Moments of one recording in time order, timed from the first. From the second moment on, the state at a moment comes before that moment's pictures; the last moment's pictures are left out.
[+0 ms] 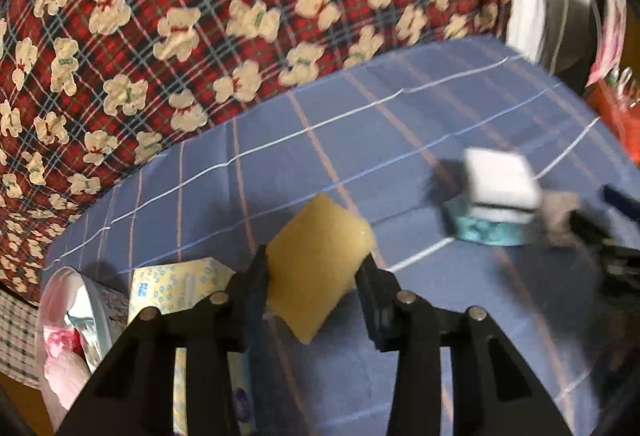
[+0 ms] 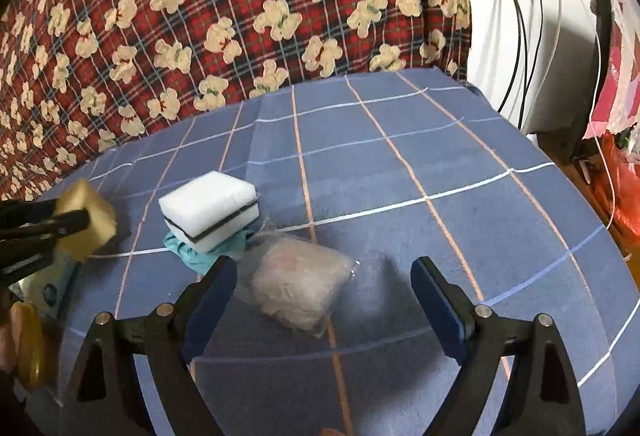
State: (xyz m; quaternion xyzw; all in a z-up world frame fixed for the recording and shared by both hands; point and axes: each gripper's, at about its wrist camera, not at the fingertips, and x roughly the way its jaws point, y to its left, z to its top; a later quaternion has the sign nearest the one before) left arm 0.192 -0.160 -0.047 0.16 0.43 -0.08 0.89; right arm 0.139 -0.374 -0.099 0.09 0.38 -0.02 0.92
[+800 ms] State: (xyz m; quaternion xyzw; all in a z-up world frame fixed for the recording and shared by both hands) left arm 0.132 -0.169 -0.077 0.05 0.35 -0.12 0.93; right arm 0.156 -0.341 -0.105 0.01 0.41 -0.01 0.91
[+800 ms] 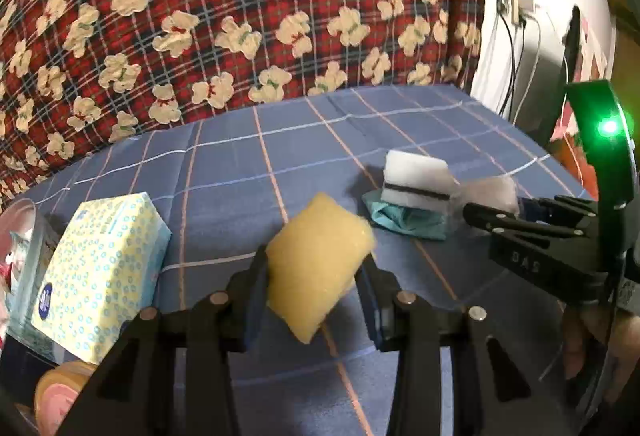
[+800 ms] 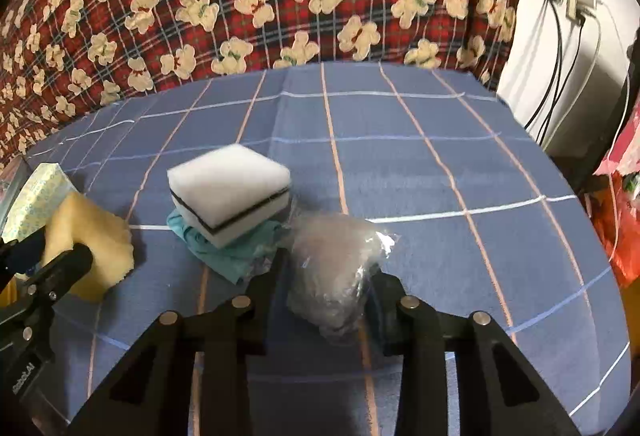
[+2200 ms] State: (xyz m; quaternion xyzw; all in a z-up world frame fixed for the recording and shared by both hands) left arm 0.104 -0.147 -0.067 0.01 0.25 -0.11 0.96; right arm 0.109 -0.331 -0.070 0.04 0.26 -0.05 0.96
